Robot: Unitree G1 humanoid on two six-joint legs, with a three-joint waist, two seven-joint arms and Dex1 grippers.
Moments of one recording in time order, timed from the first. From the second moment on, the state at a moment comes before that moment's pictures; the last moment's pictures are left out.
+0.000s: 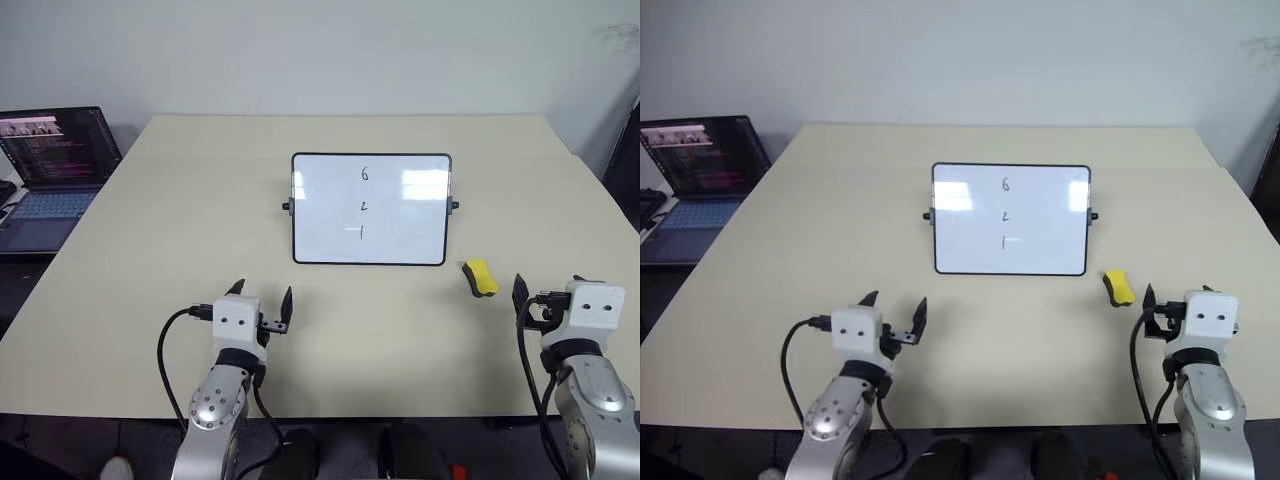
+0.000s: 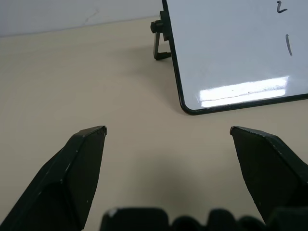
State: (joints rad) left arm 0.24 0.11 -0.05 -0.44 0.03 0.16 -0.10; right arm 0.18 -0.23 -0.32 -0.55 0.10 0.40 0.07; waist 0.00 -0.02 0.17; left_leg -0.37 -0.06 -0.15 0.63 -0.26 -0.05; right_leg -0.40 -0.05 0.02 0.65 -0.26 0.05
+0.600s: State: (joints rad) left arm 0.06 0.14 -0.04 -0.47 0.04 0.24 -0.11; right arm 0.17 -0.21 -0.32 -0.56 0.10 0.40 0.04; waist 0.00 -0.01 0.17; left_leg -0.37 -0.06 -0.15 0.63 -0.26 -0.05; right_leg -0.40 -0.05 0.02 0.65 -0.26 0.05
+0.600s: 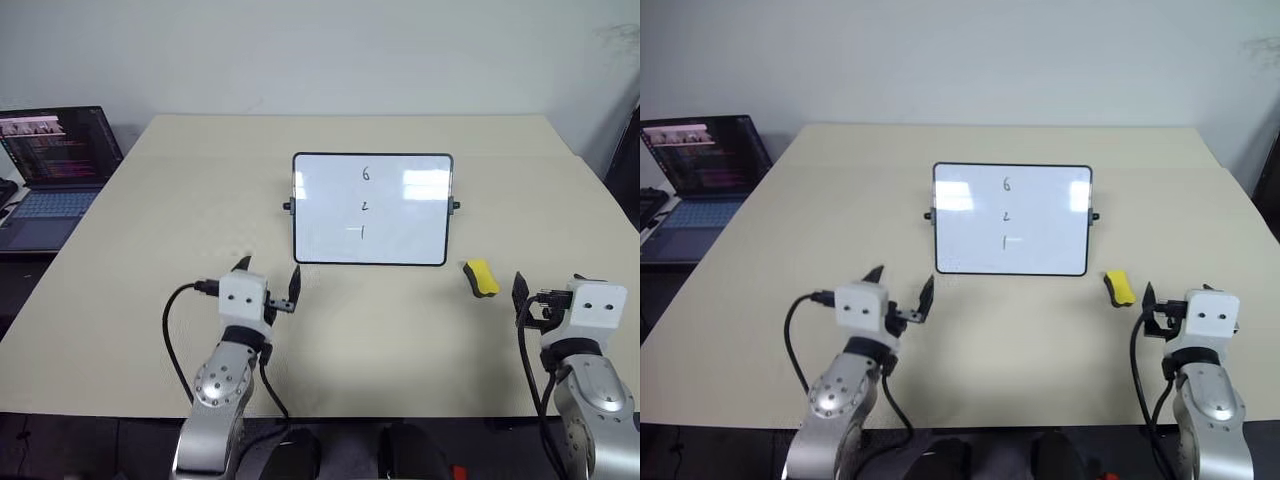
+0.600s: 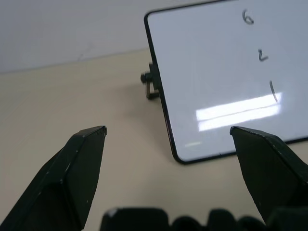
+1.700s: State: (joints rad) left arm -0.31 0.44 0.04 -0.19 -0.36 0.39 -0.69; right arm -0.03 -0.32 -0.39 -0.67 0.29 0.83 0.07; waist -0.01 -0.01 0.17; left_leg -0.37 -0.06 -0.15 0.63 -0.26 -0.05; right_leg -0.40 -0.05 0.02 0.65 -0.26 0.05
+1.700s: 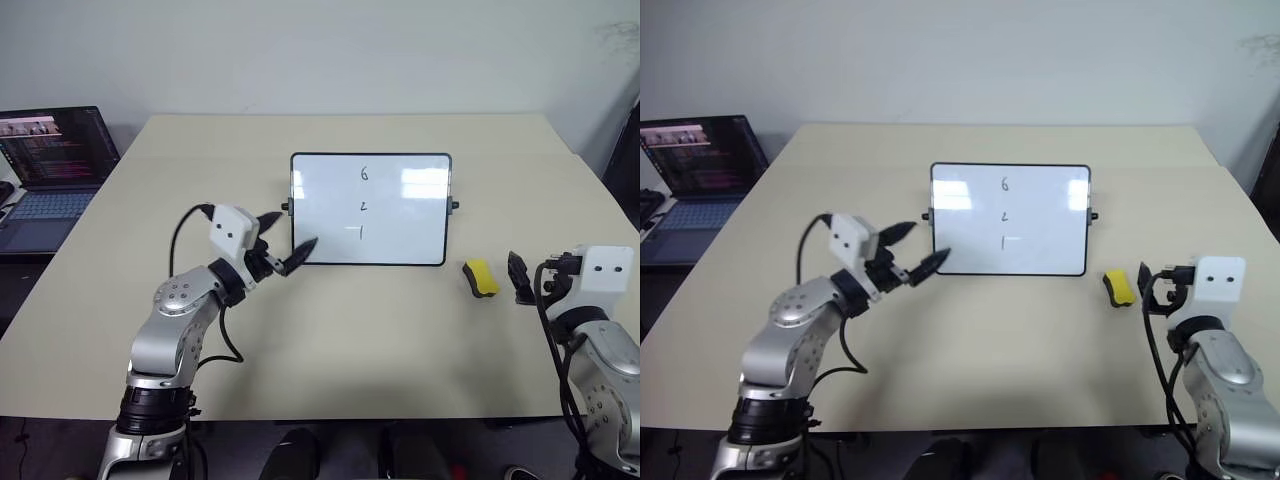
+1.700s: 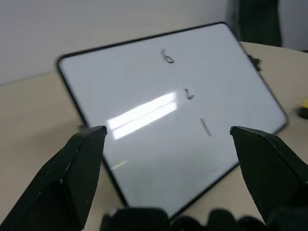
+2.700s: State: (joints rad) left arm -0.44 0.59 -0.15 0.15 -0.25 -0.03 -1.28; right arm -0.36 -0.29 -0.45 -0.70 0.45 1.54 0.06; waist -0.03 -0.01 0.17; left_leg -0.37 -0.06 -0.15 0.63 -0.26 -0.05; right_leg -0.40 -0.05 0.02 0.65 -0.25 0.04
